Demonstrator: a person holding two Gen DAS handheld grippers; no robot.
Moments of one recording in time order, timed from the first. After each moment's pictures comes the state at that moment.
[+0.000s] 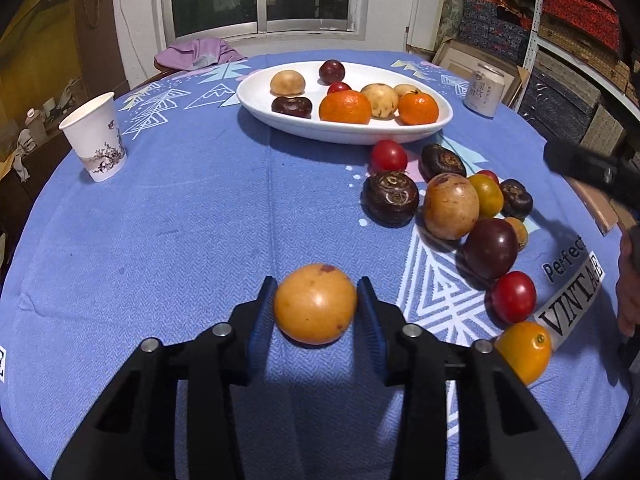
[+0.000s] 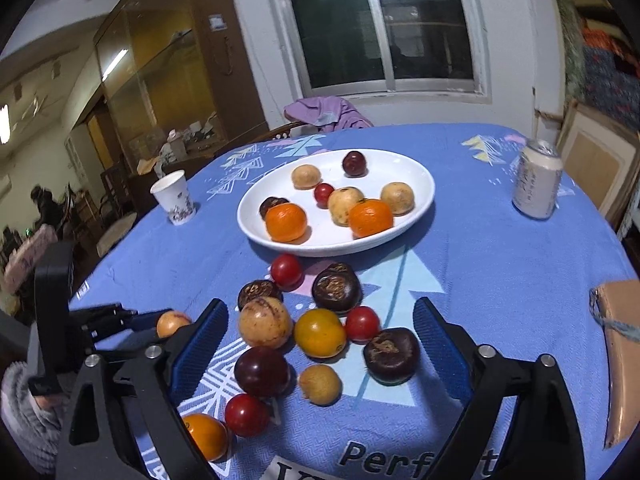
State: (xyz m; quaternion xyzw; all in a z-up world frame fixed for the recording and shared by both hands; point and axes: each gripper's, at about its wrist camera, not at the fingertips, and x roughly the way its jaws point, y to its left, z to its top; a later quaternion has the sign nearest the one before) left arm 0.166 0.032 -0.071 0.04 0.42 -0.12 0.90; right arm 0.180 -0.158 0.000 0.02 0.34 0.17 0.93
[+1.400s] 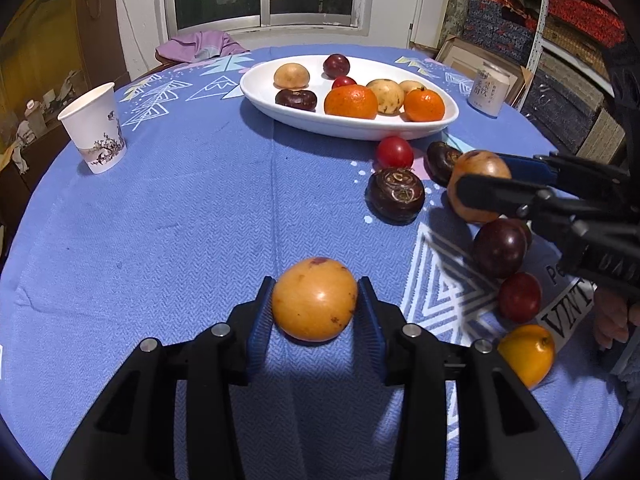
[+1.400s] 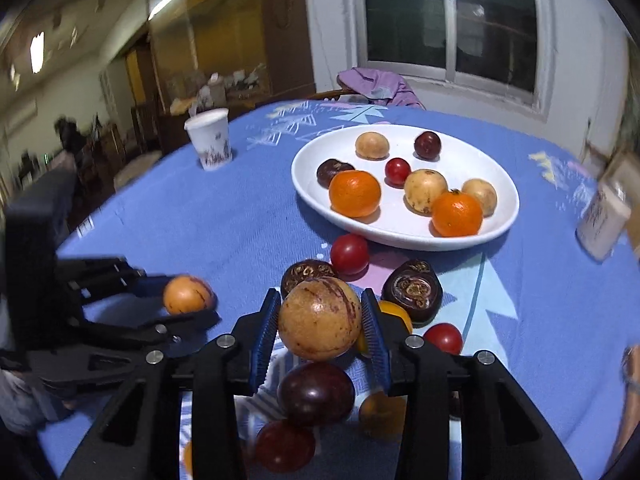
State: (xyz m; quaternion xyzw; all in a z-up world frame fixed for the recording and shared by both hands) left arm 0.170 0.035 -0.071 0.03 0.43 -0.12 0.89; right arm 0.203 -0.106 -0.018 -0.03 0.38 0.24 0.89
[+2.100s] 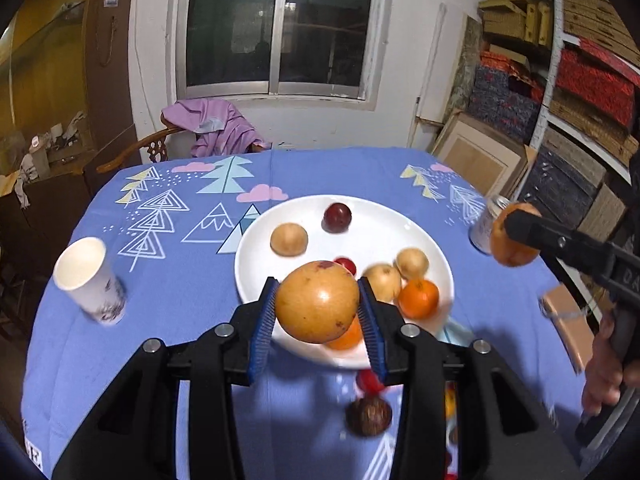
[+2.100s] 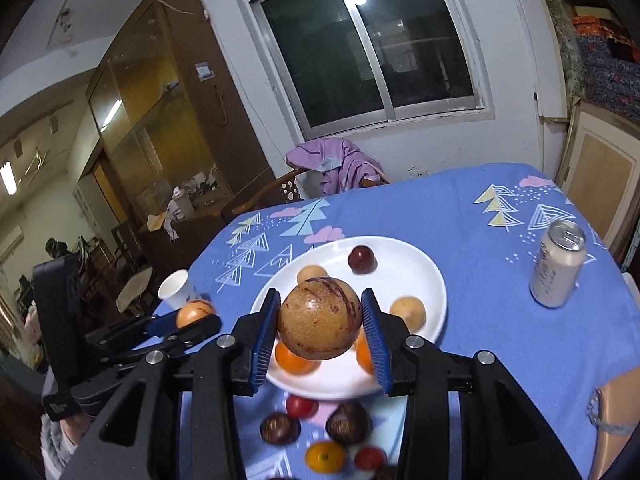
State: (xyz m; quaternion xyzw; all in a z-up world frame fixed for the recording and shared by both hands) left arm 0.279 0.011 0.038 -0.01 0.34 -0.11 0.93; right arm 0.288 -0.174 0.073 0.12 0.31 0.18 0.93
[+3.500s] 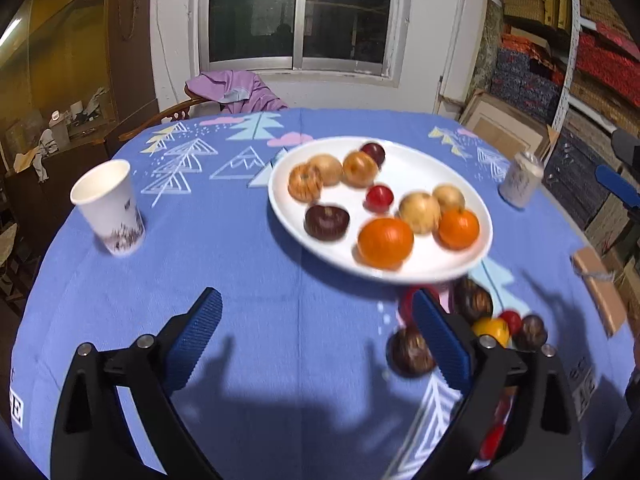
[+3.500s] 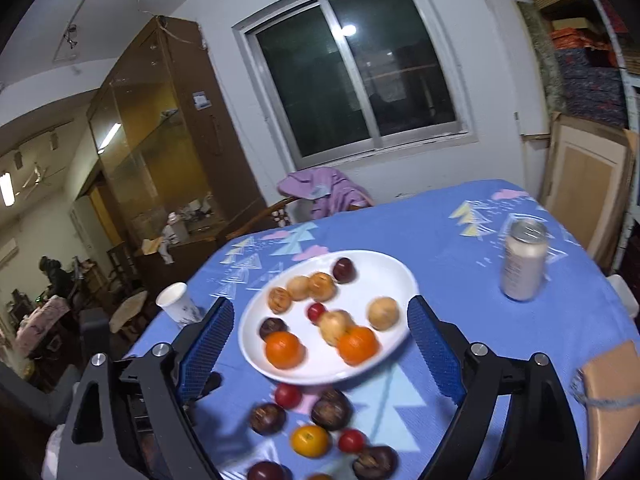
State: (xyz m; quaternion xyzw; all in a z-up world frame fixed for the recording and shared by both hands) left arm 0.232 0.027 -0.022 0.01 0.37 -0.07 0.93; right arm 0.222 -0.208 0.064 0.13 0.24 0.15 0.95
